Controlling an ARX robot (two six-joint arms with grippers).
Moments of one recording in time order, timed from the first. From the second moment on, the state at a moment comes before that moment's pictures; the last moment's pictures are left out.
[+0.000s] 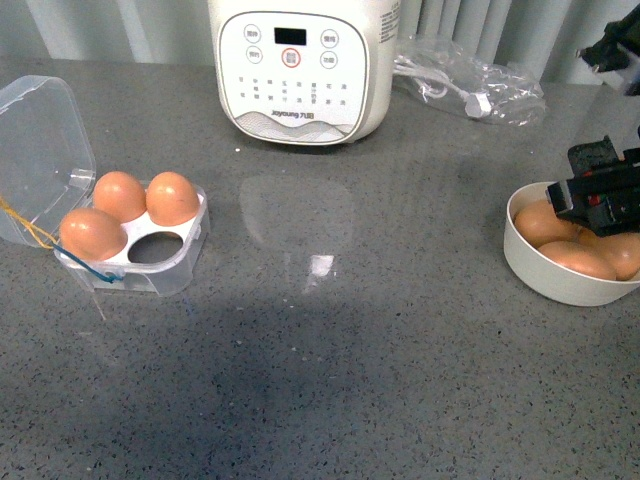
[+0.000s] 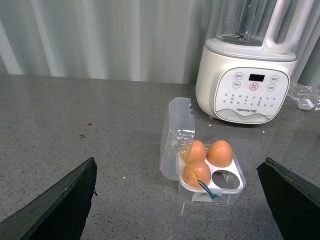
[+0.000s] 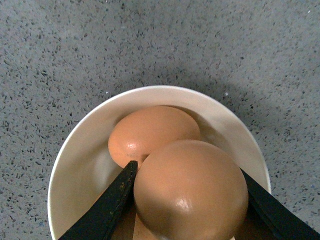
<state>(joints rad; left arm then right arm) 0.00 0.00 0.03 0.00 0.00 0.00 0.14 1.71 0.91 -0.08 0.03 -0.11</state>
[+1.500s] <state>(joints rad) 0.00 0.00 0.03 0.00 0.00 0.00 0.65 2.10 1.49 -0.22 -0.38 -0.32</state>
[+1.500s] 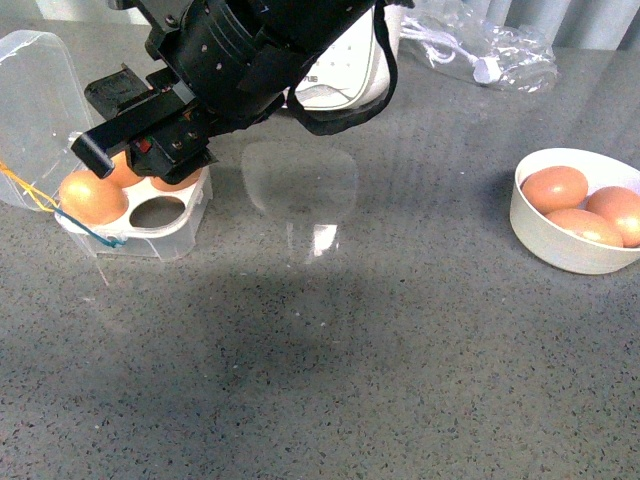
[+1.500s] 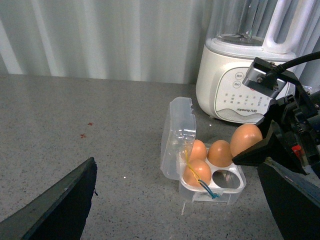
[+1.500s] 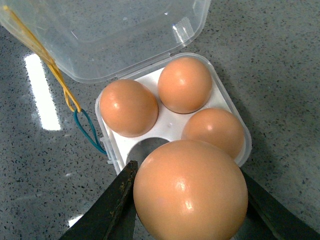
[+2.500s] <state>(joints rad) 0.00 0.00 0.03 0.00 0.00 0.00 0.66 2.11 1.50 -0.20 -0.37 -0.30</state>
